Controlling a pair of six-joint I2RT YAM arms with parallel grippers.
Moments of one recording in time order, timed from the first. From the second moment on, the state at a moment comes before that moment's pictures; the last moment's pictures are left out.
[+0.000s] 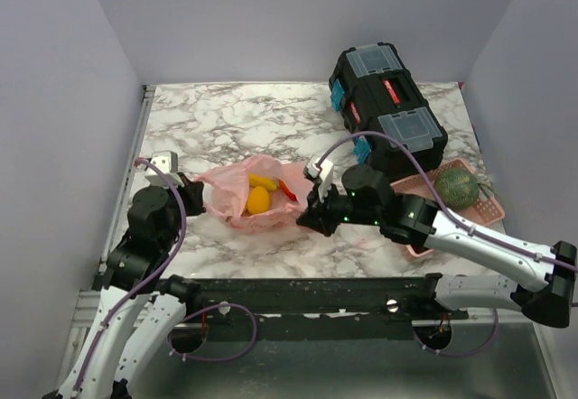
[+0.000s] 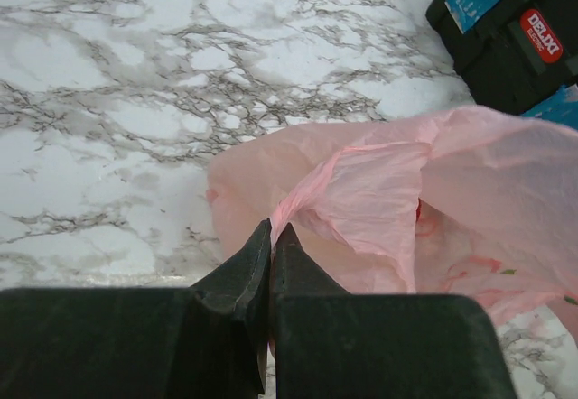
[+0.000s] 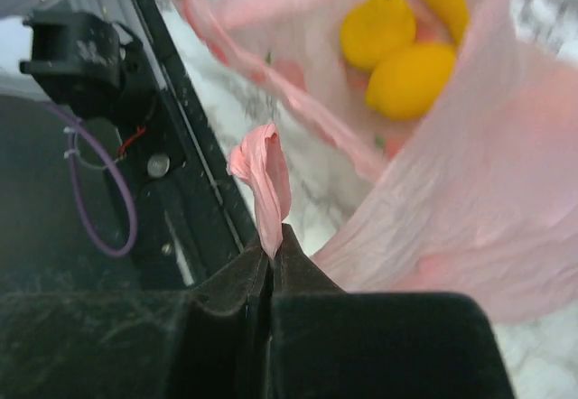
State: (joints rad) left arm -0.34 0.49 0.77 -0.56 -0.17 -0.35; right arm 1.05 1.17 1.08 -0.35 -0.18 0.12
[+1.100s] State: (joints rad) left arm -0.34 0.28 0.67 -0.54 0.01 -0.17; right arm 1.05 1.26 1.21 -0.28 -0.06 0.43
